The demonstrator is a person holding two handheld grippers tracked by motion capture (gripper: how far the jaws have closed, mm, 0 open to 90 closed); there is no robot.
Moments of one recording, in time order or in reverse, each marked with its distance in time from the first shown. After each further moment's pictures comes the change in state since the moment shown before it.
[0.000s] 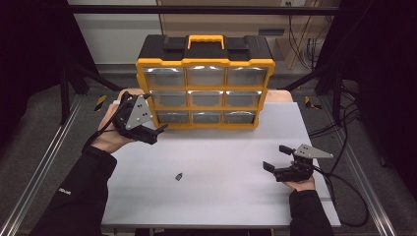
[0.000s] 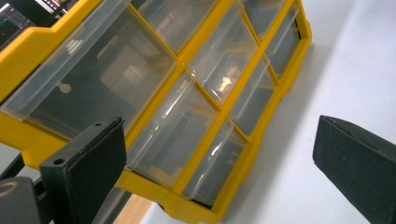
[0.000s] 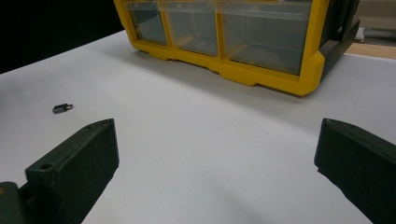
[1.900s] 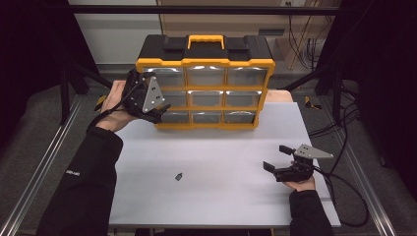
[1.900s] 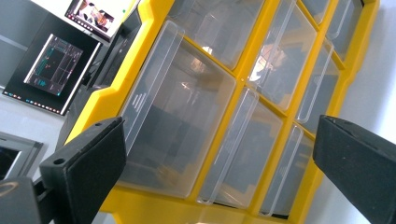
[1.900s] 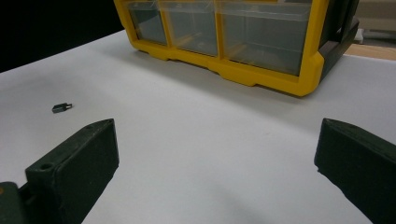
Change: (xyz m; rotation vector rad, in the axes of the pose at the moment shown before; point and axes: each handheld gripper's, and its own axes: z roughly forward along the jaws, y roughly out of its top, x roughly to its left) left arm 0.030 0.032 0.027 0.069 0.119 0.222; right arm 0.000 0.000 0.000 -0.001 -0.001 -0.005
